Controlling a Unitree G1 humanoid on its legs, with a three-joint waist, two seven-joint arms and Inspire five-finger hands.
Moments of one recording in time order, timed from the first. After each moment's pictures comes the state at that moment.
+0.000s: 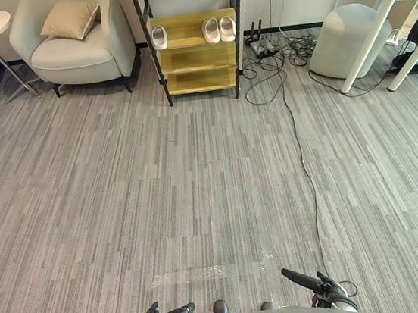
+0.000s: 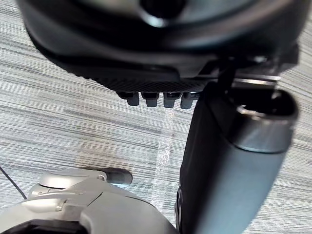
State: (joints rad) left arm 0.15 0.13 0.10 1.10 -0.11 -0.07 0.06; right arm 0.03 -0.04 -0.25 1.15 0.24 -0.05 -0.09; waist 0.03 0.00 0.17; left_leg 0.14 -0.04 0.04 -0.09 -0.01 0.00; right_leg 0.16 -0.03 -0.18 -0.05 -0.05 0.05
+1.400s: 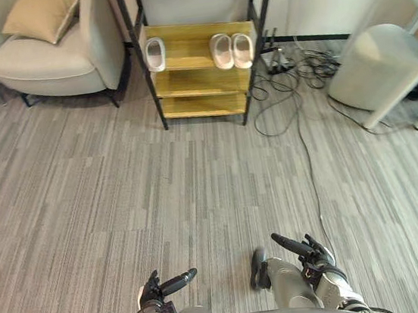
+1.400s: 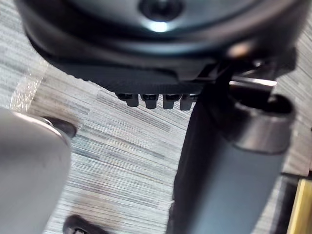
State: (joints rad) left arm 0.04 0.06 0.19 1.06 -0.20 -0.08 0.06; right arm -0.06 -0.06 -0.23 1.07 0.32 -0.07 -0.07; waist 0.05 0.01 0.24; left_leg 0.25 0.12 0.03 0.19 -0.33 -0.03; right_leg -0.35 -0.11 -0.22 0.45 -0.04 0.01
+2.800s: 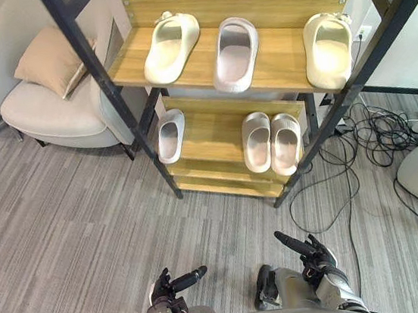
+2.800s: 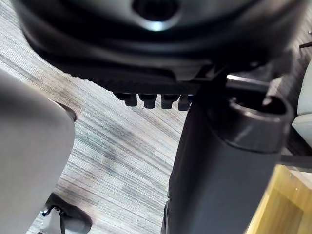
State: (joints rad) left arm 0.02 0.01 0.23 1.05 -0.12 -0.08 0.05; right arm -0.03 0.01 -0.29 1.02 0.31 -0.09 -0.07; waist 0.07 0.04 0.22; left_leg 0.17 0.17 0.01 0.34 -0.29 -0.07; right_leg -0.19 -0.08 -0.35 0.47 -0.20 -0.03
